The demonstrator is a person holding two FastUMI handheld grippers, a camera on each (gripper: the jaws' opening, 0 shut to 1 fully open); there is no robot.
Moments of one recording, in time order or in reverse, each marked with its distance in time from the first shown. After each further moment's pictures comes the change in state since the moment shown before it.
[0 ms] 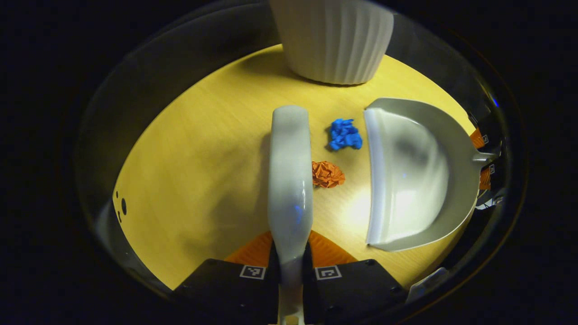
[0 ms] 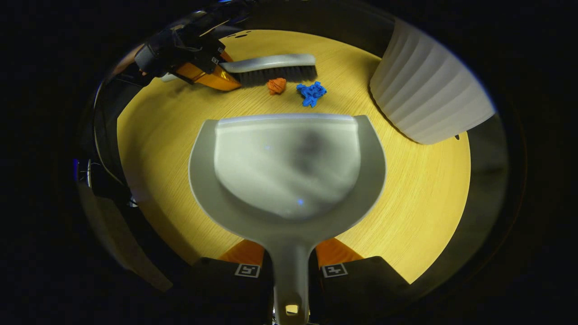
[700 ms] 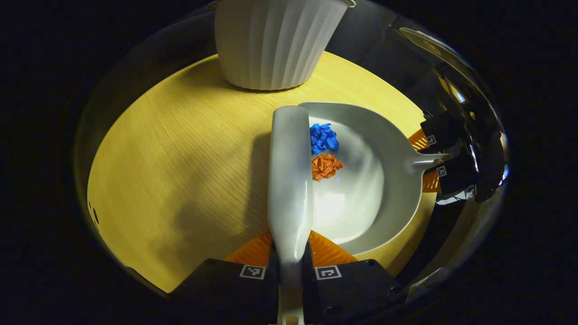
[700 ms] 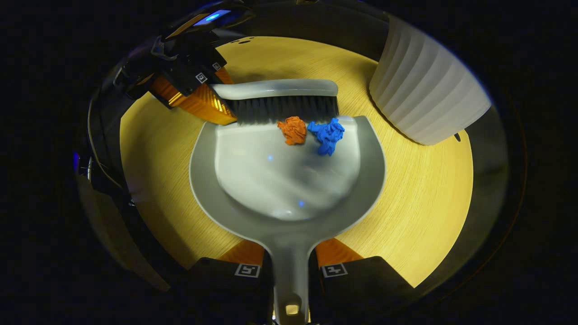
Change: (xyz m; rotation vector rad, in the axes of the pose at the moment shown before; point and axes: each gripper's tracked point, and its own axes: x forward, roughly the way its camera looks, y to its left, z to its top) left arm -0.017 -0.074 0.002 0.025 -0.023 -0.250; right arm 0.030 -0.007 0.018 -0.001 -0.089 0.007
